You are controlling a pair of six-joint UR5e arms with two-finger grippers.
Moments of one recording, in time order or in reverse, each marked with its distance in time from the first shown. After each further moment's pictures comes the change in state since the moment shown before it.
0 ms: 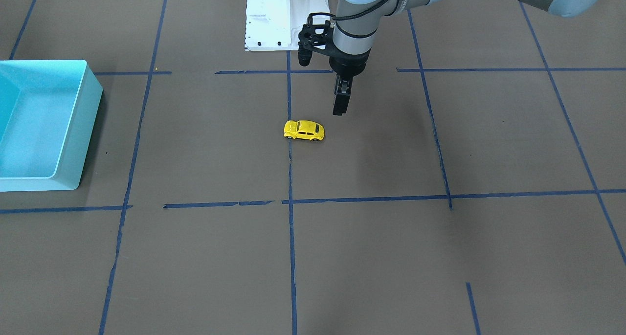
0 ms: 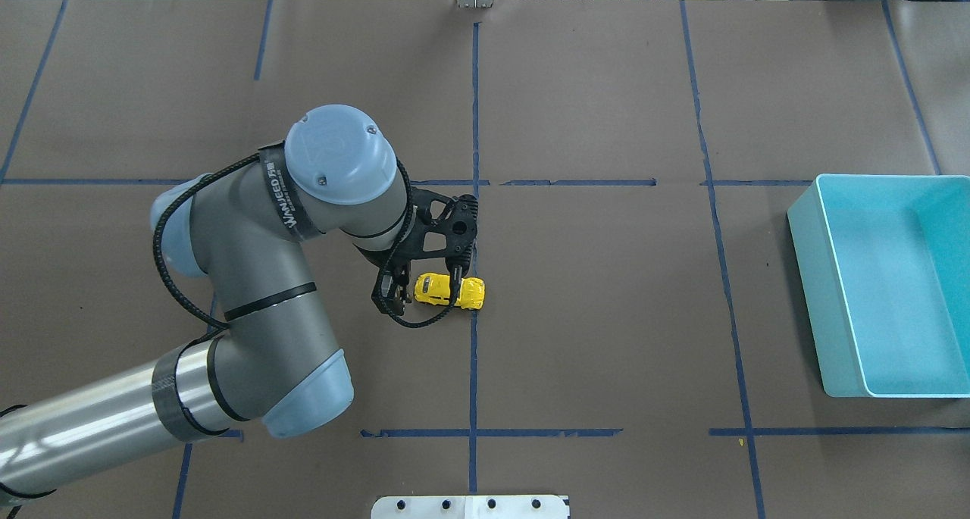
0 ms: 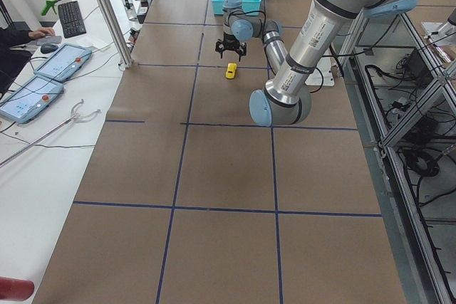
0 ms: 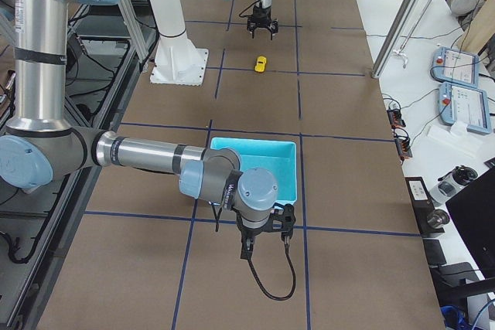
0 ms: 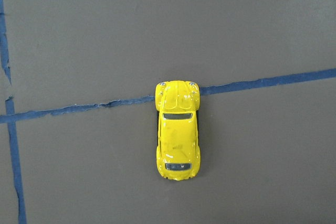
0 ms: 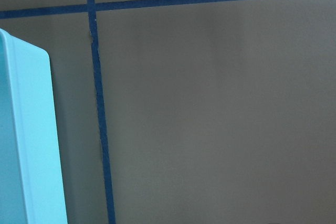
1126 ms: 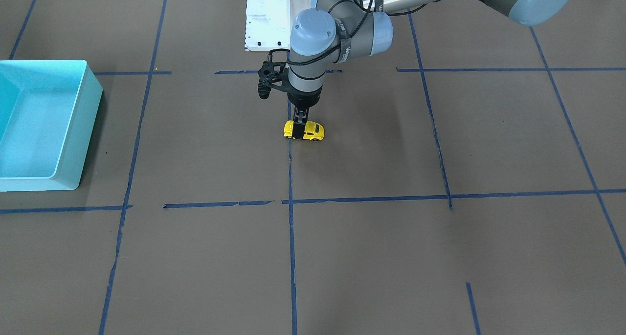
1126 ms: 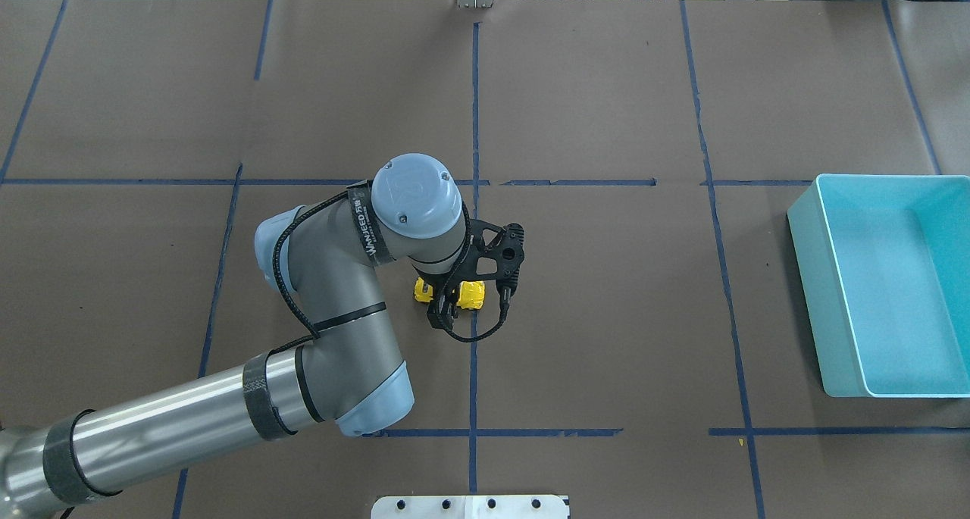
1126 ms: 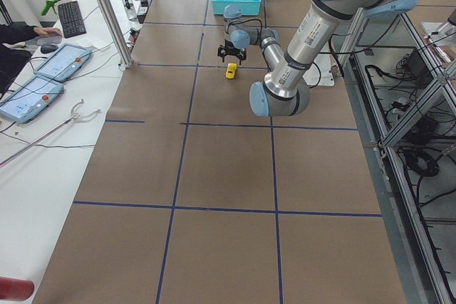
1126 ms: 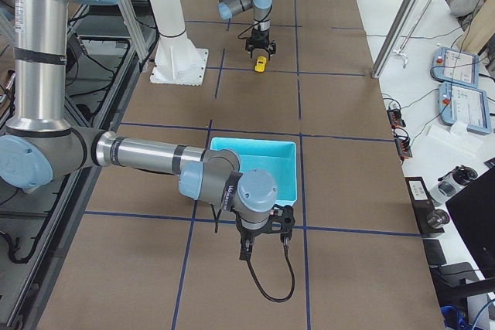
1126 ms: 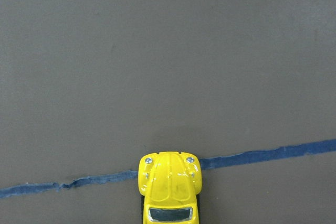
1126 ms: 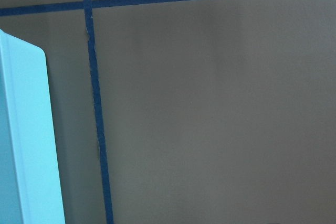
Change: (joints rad) left arm 0.056 -0.075 0.226 -0.180 0.028 -0.035; right arm 0.000 -0.001 -0.007 0.000 -0.001 0.000
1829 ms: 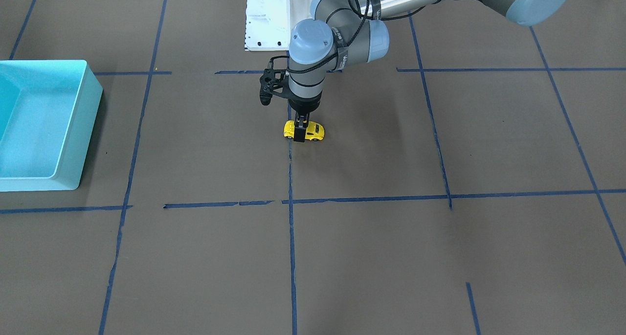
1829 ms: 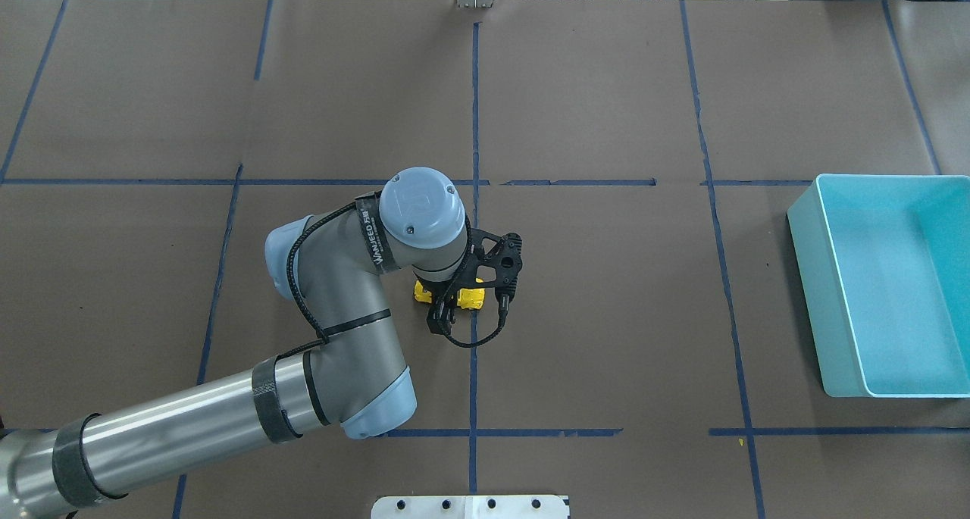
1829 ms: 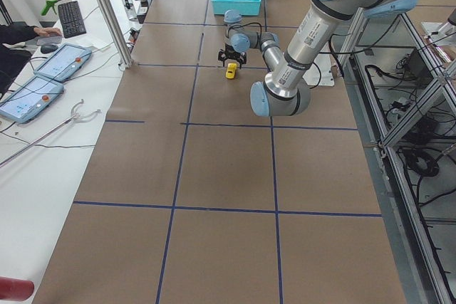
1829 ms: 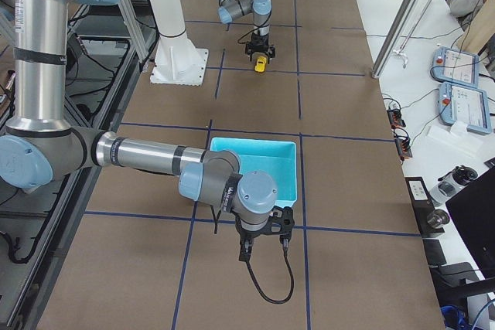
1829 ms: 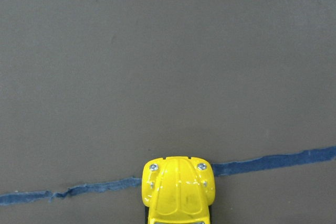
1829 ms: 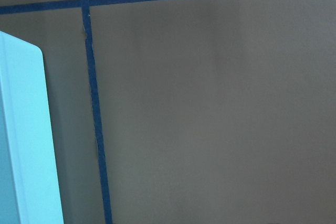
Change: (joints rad) left arm 0.015 -0.001 0.049 -0.023 0.014 -0.001; right arm 0.000 0.000 -0.005 0.000 0.000 0.000
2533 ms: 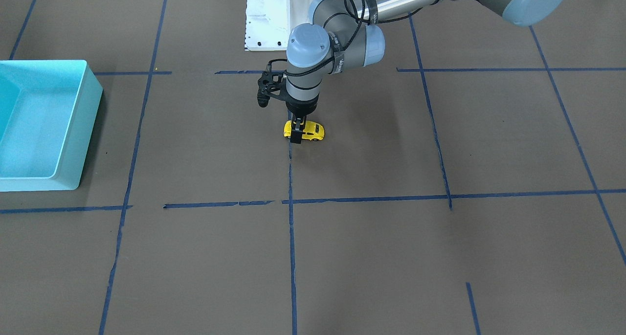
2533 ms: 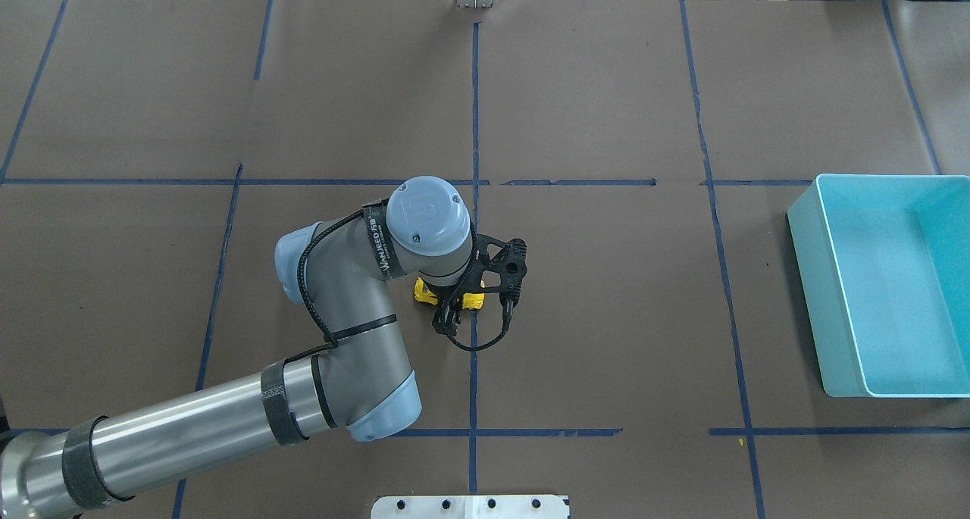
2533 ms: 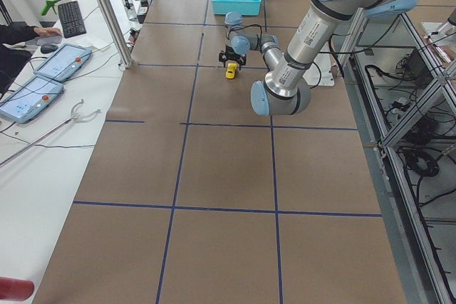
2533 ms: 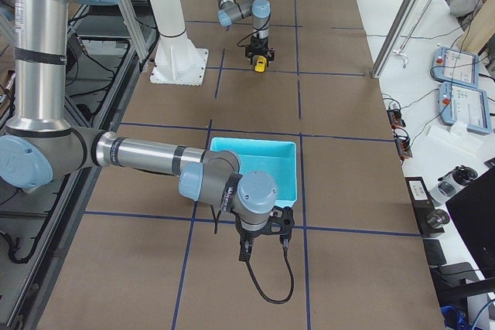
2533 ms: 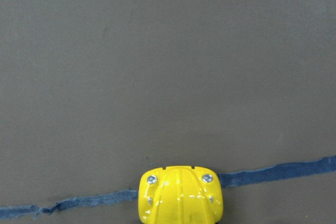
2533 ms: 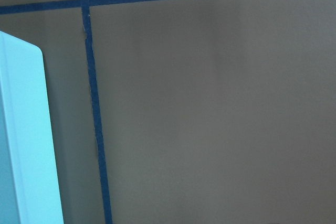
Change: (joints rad) left arm 0.010 -0.009 0.027 -0.037 0.010 0.005; right arm 0.000 0.000 0.000 0.000 0.000 0.000
